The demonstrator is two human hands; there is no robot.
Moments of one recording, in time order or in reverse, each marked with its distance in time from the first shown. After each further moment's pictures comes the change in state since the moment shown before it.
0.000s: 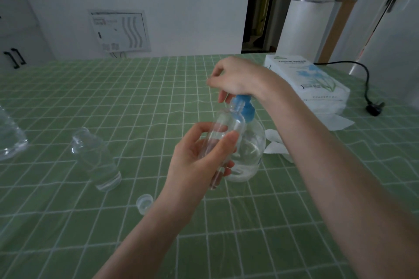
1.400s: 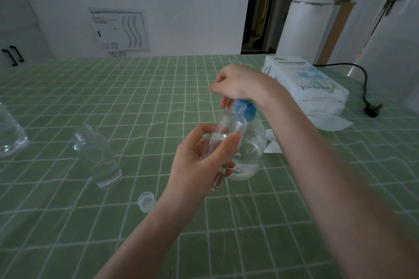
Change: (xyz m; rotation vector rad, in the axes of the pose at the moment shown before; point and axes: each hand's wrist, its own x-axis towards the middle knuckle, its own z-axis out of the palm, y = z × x) left_hand -0.002 0.000 0.001 -0.006 0.003 -0.008; right_hand -0.001 0.001 0.004 -0.049 -0.027 0.043
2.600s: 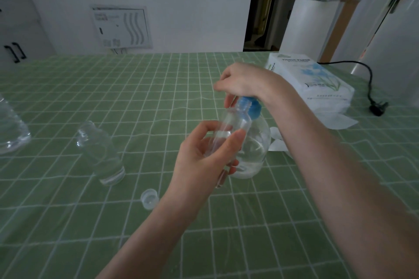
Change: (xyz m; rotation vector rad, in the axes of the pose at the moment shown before) left_hand -0.001 0.001 -0.001 0.019 0.005 -0.013; right_hand 0.002 0.001 0.002 -0.017 -0.021 0.021
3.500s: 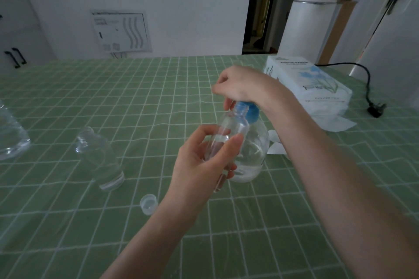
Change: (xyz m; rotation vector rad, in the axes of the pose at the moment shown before) left_hand 0.000 -0.002 -0.001 -0.001 -0.007 0.008; right_hand -0.006 -0.003 -0.001 -0.013 0.011 -0.012
